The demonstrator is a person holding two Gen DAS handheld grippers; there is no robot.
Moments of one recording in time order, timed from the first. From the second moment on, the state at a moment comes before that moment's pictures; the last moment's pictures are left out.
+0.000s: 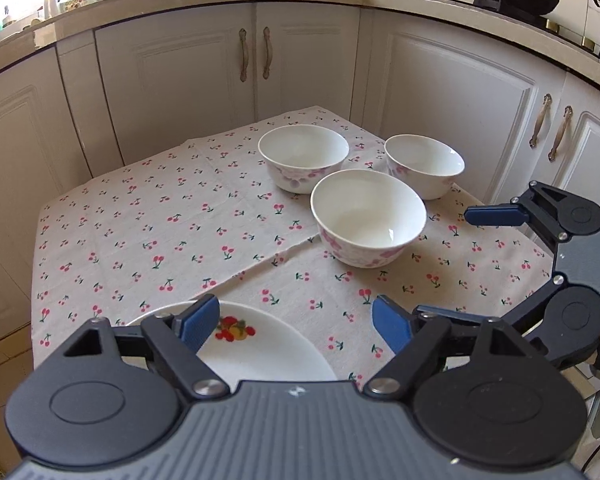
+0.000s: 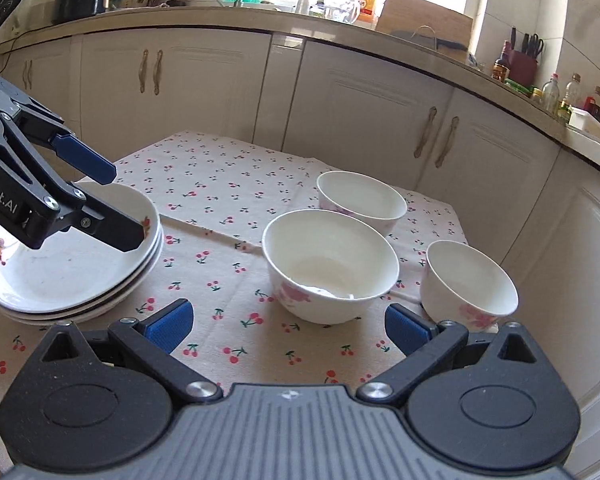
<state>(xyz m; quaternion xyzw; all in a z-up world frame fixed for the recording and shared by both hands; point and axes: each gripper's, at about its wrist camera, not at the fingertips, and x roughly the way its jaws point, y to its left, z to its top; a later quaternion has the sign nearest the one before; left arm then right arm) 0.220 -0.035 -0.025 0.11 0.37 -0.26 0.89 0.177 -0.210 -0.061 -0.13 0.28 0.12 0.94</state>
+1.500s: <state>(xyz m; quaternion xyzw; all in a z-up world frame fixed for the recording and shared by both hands) 0.326 -0.140 -0.058 0.14 0.40 -0.32 0.84 0.234 -0.235 -0.091 -0.10 0.29 0.14 0.94</state>
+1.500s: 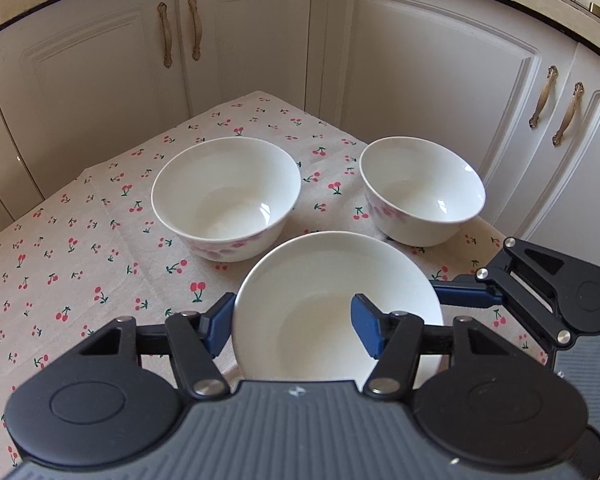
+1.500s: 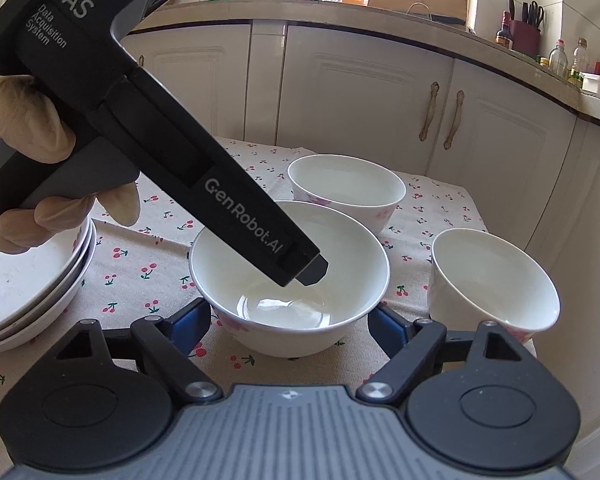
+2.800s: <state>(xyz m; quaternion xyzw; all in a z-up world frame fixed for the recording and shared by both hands) 0.202 -0.126 -0.049 0.13 0.40 -0.36 0.84 0.115 -0.242 -0.060 -0.12 0.30 0.18 0.93</state>
